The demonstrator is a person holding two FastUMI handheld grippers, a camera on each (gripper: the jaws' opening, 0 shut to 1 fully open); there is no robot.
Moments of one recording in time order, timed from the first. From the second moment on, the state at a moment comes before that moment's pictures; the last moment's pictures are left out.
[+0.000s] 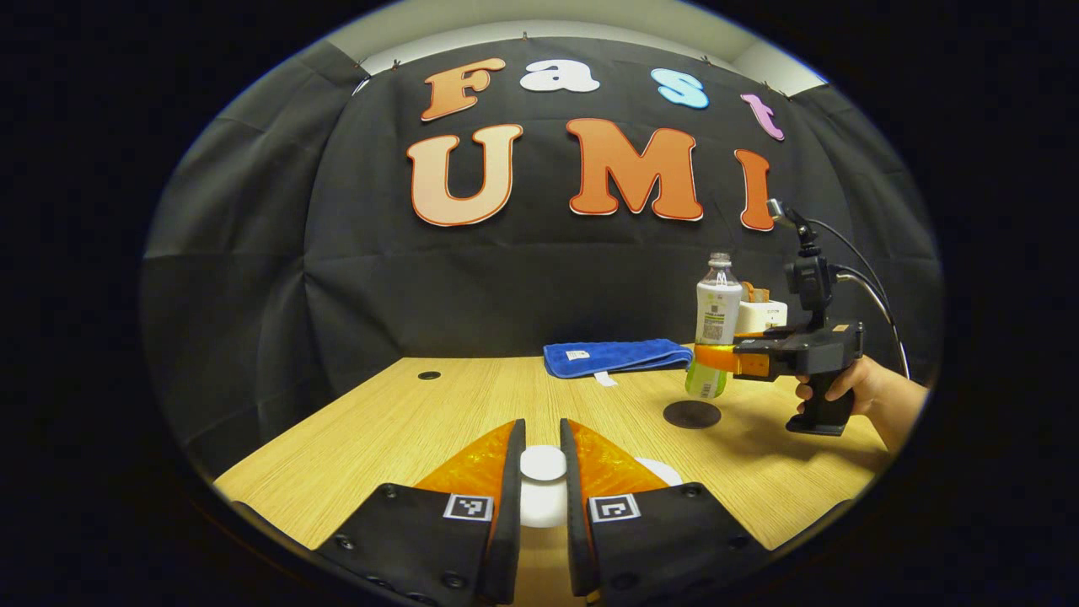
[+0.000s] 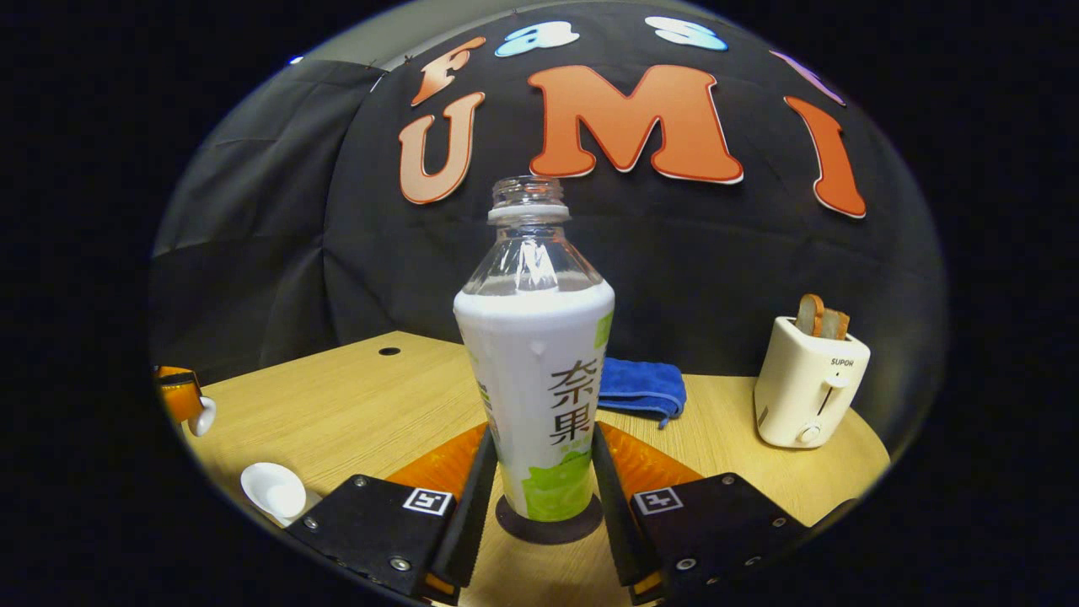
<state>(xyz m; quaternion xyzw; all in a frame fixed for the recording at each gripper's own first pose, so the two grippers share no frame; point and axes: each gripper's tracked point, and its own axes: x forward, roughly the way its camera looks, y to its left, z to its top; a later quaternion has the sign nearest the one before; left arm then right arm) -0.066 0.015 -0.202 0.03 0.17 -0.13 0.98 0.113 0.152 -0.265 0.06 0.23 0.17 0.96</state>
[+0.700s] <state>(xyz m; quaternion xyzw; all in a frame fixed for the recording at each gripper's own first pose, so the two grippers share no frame) -0.068 0.011 -0.222 0.02 0.19 -0.13 0.97 0.107 0.162 -0.307 0.06 0.26 0.17 0.95</state>
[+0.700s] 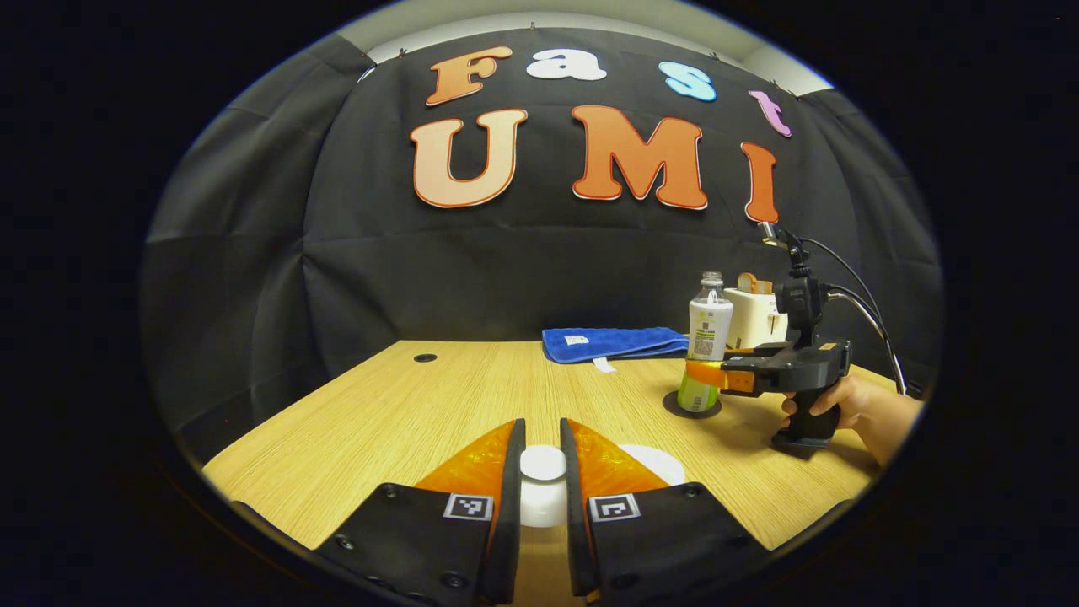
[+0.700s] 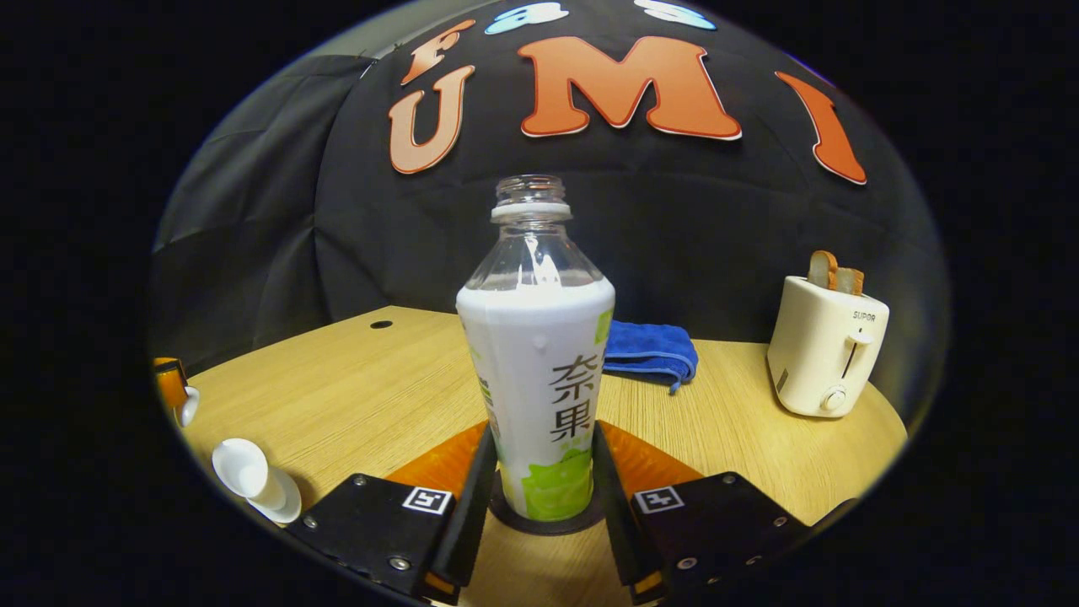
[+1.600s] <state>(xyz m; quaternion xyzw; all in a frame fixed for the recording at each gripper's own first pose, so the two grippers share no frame) -0.059 -0.039 -0.220 0.00 0.18 -0.16 0.97 0.071 0.120 -0.219 0.08 0.15 0.18 0.97</state>
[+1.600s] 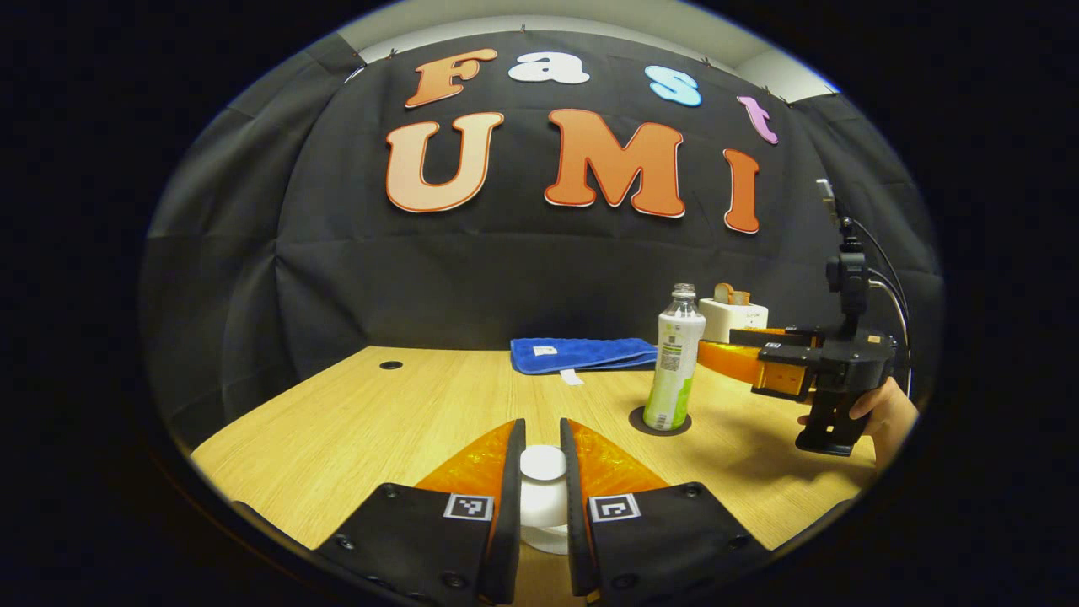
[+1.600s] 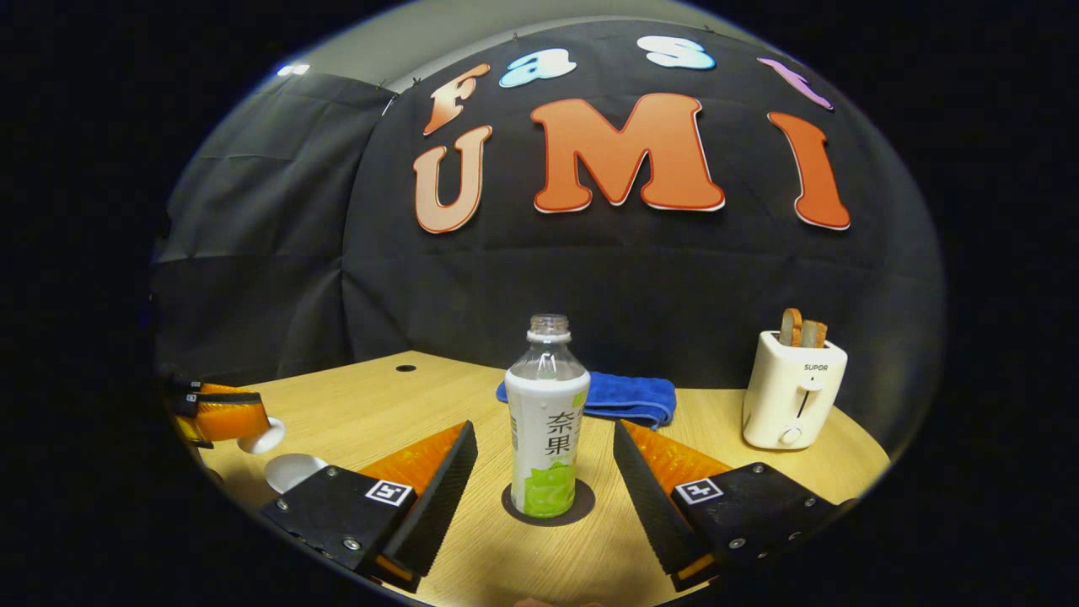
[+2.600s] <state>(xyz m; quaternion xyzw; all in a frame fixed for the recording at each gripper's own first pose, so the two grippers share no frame) -0.060 -0.061 -0.271 0.03 0.23 -0.16 0.96 0.033 0.083 -0.207 0.09 0.14 0.16 0.97</state>
